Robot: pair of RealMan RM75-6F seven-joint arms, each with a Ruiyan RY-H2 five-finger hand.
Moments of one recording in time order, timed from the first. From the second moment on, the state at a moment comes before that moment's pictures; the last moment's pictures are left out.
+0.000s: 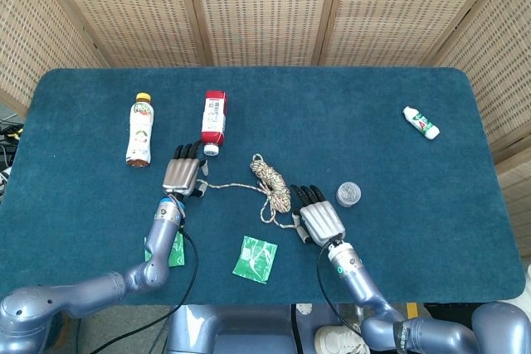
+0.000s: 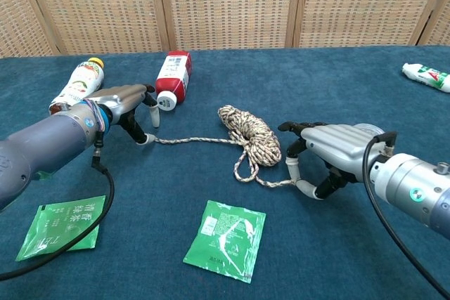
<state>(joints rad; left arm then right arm) -0.84 -1.90 -0.35 -1.08 0.75 0.93 0.59 0.61 -1.77 0.12 -1.38 -1.19 1.03 -0.43</state>
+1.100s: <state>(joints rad) -0.86 -1.96 -0.35 -0.97 0.72 0.91 0.54 0.61 -1.77 0.13 -1.37 -1.19 1.02 -0.40</state>
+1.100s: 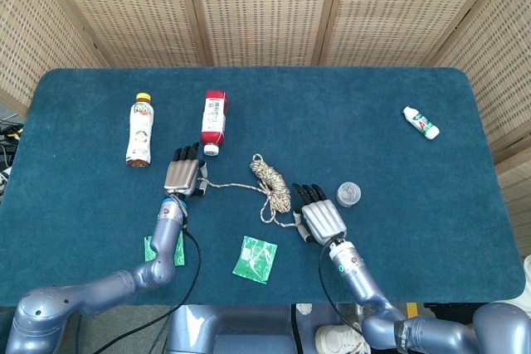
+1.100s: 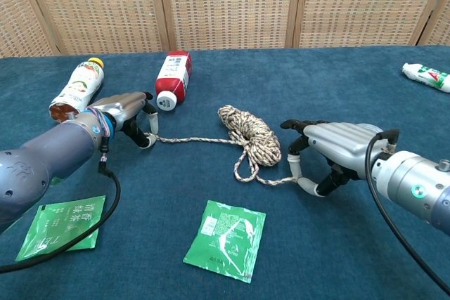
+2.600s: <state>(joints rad) -0.76 -1.65 -0.31 -1.21 0.89 1.02 0.48 0.53 -1.55 0.16 -1.41 -1.21 1.13 -0.39</state>
